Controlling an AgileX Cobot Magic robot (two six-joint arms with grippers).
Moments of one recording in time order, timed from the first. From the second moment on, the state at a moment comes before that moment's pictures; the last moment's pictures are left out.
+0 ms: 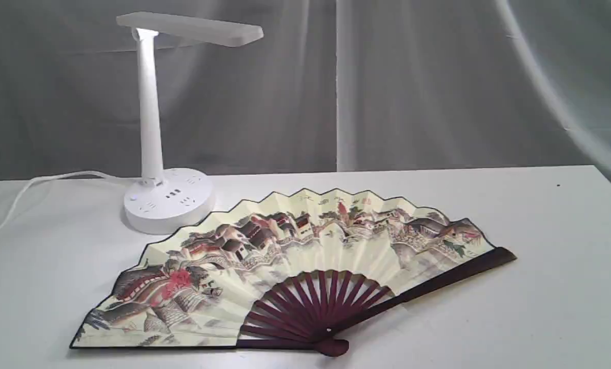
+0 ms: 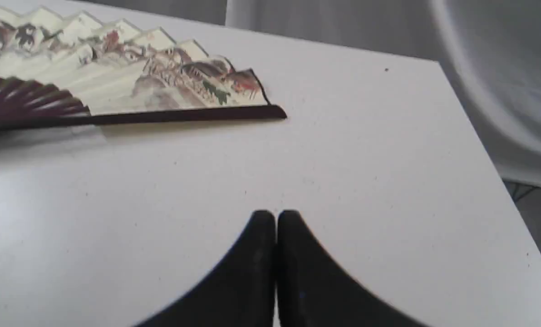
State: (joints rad) left arm -0.25 0.00 -0.01 0.83 0.27 -0.80; right arm 0.01 0.21 0.00 0.07 0.22 -0.25
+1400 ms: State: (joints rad) left arm -0.25 0.00 -0.01 0.72 0.27 -0.84; right arm 0.01 0.21 0.00 0.06 0.24 -0.25
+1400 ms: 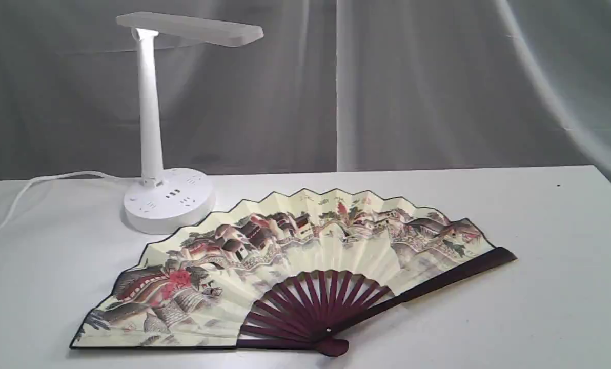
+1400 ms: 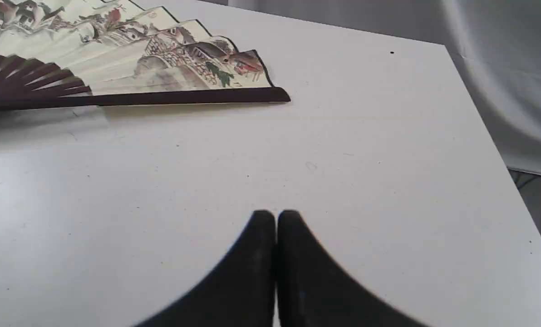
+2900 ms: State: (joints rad) left arm -0.09 0.00 -0.01 0.11 0.28 -0.08; right arm 0.01 0.21 0.00 0.06 0.24 -0.25
